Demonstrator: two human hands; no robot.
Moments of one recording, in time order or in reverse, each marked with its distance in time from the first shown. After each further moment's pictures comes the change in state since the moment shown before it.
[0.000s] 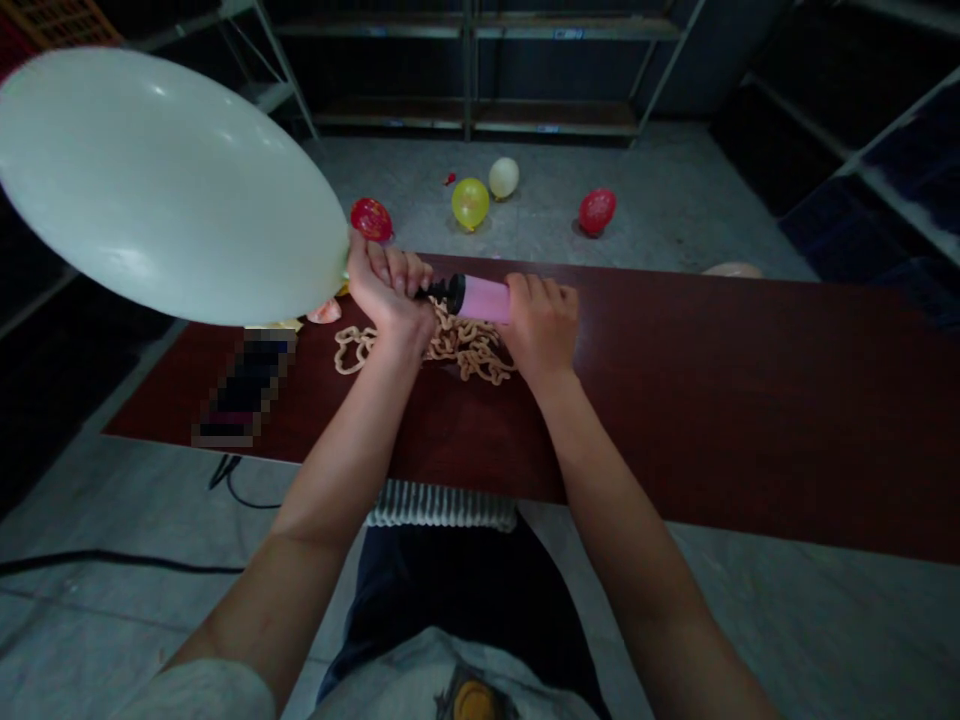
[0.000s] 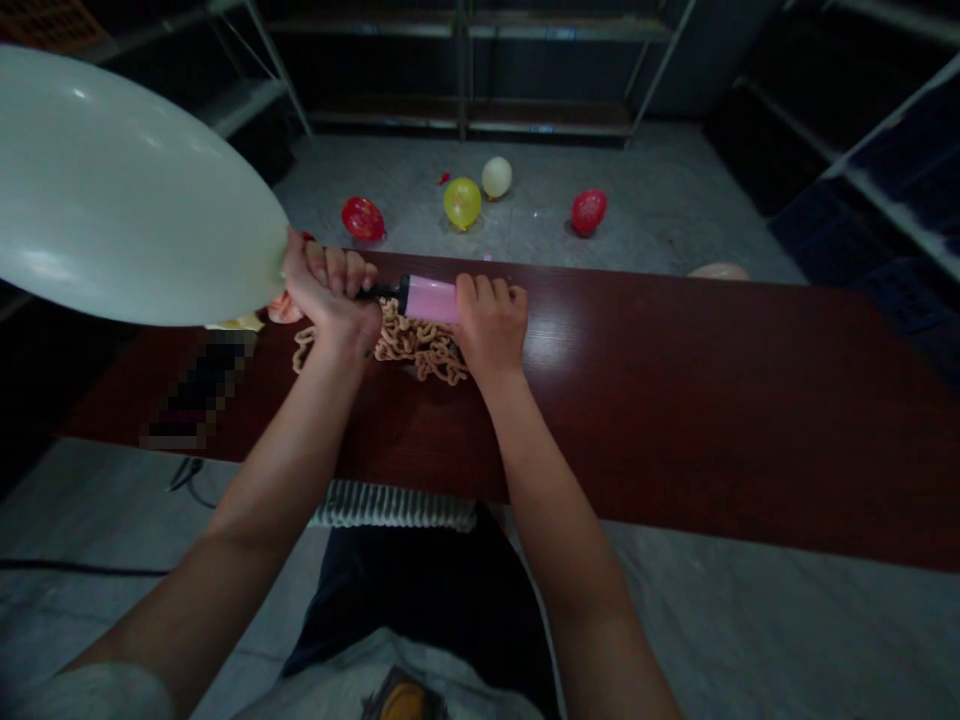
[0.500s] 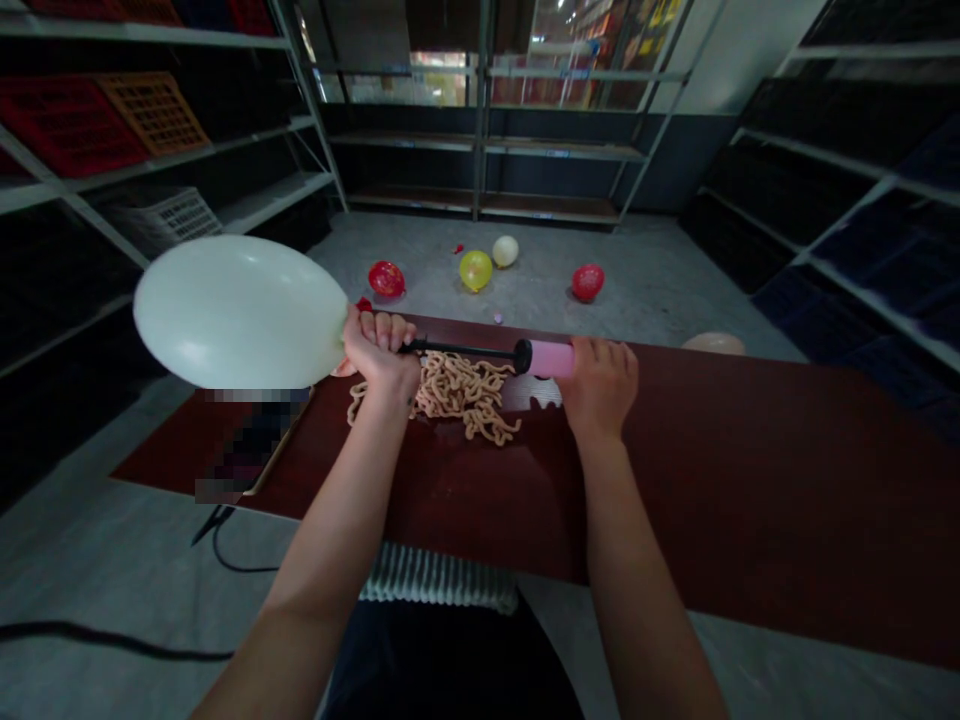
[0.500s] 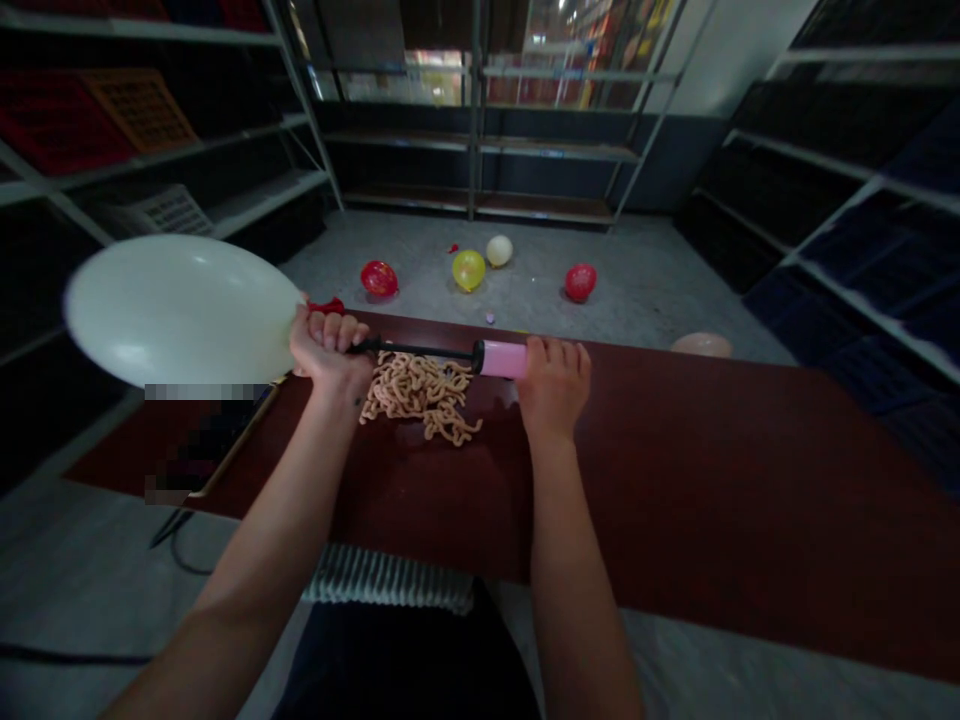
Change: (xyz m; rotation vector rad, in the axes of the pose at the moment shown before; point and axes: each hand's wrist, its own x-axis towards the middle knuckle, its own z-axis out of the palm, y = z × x) left_hand 0.029 0.024 -0.017 -0.104 -0.003 0.045; right_hand -0.002 0.065 -0.003 -0.155 0.234 0.102
